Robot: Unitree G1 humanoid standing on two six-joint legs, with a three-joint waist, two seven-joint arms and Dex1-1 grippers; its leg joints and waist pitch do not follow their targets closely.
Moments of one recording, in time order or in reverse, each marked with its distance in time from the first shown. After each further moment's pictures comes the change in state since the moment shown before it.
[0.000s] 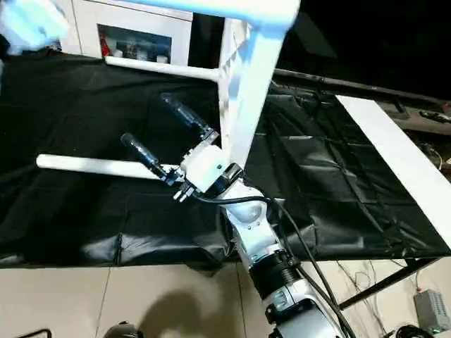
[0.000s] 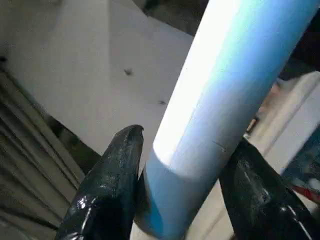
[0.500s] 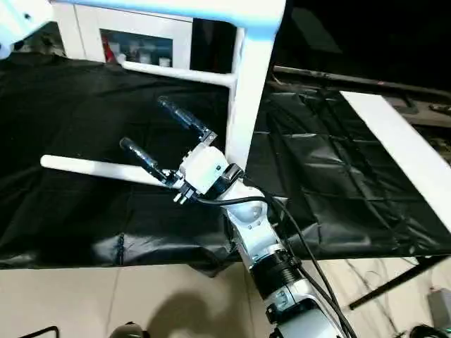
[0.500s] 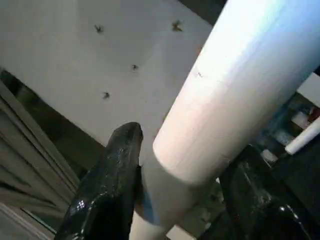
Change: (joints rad) left arm 0.017 -0.044 0.070 -0.114 -0.072 0.278 -0.173; right arm -0.001 -0.011 0.000 0.000 0.005 0.013 0.045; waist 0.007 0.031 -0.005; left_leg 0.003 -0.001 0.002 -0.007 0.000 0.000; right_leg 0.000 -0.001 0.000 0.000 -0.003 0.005
